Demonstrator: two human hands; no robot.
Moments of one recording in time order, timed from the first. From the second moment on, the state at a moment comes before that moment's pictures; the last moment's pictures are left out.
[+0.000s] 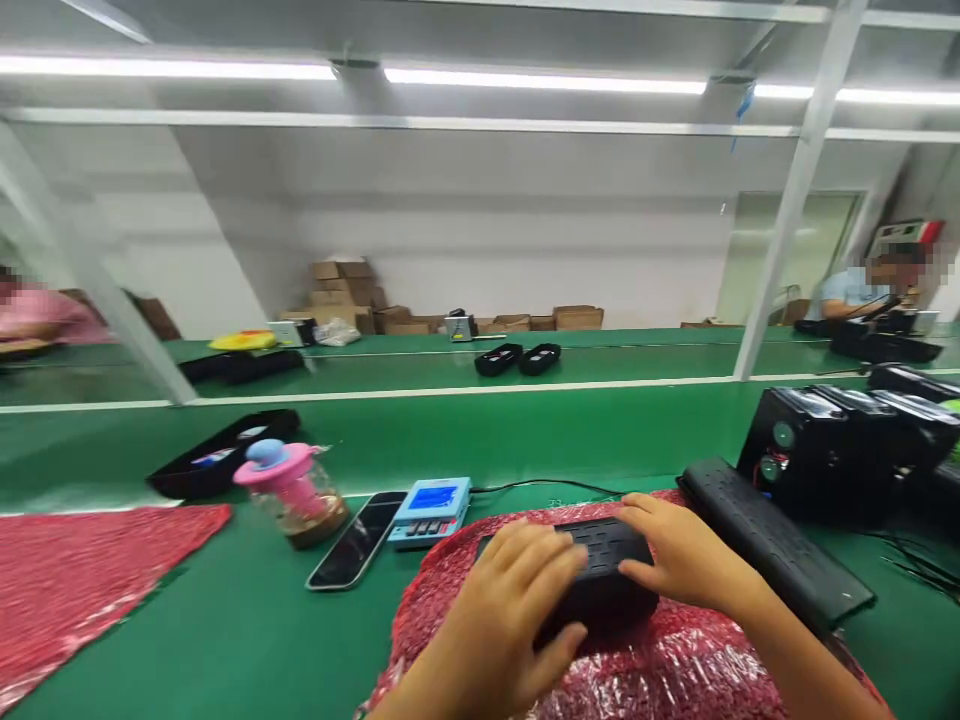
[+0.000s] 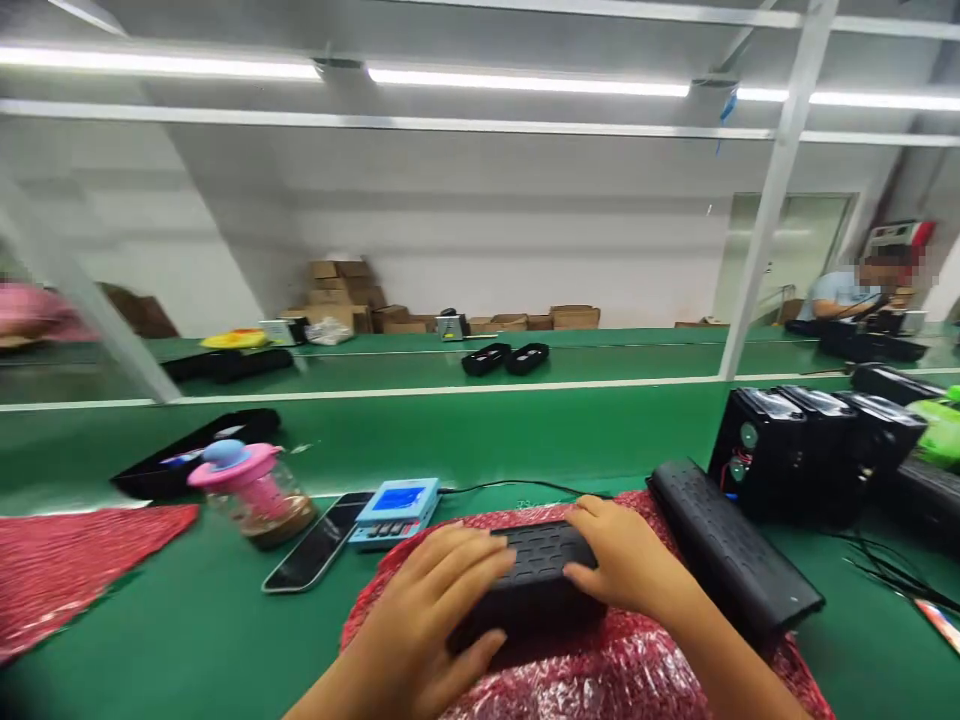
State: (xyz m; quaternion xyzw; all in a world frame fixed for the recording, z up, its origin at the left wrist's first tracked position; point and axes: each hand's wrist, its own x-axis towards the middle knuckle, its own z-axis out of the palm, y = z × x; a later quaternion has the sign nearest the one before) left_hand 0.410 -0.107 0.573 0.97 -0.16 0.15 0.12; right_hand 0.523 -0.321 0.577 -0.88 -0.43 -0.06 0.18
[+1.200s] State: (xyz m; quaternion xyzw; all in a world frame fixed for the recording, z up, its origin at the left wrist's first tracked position) left_hand 0.498 -0.068 0.562 0.99 -0.07 -0.06 0.08; right_hand 0.549 -0.239 0.543 -0.95 -0.28 0.05 0.14
